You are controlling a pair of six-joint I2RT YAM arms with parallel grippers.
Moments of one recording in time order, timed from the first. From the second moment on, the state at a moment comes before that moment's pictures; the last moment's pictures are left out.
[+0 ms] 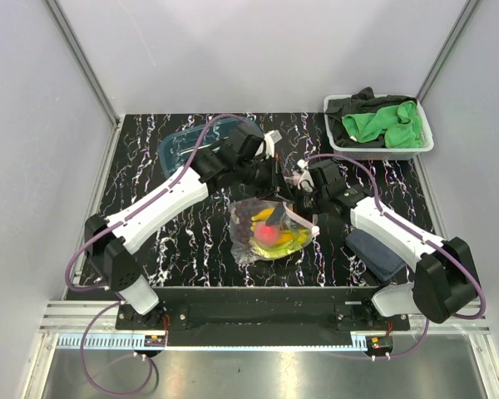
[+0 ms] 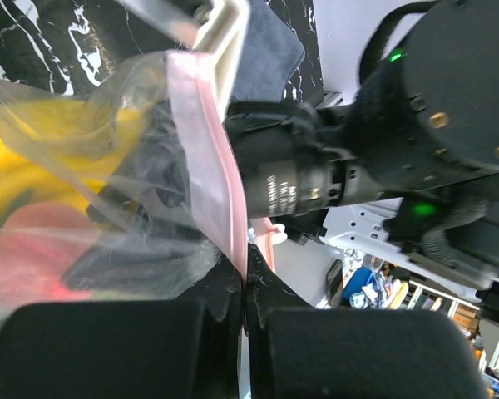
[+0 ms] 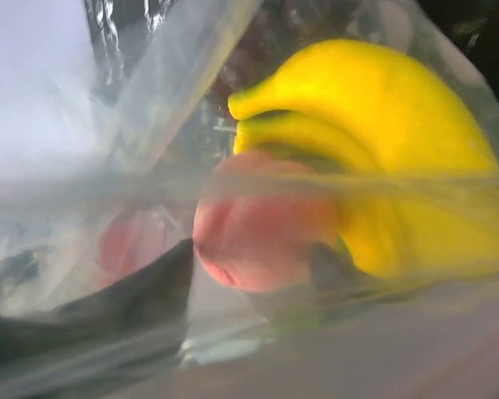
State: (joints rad) left arm -0.79 1.63 1.62 -0.70 0.47 -0.83; right arm 0.53 1.37 0.97 -0.45 -0.57 0.71
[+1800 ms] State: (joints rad) left arm -0.85 1.71 1.60 -0.62 0.44 -0.88; right arm 0.51 1.47 0.69 0.02 -0.89 0.77
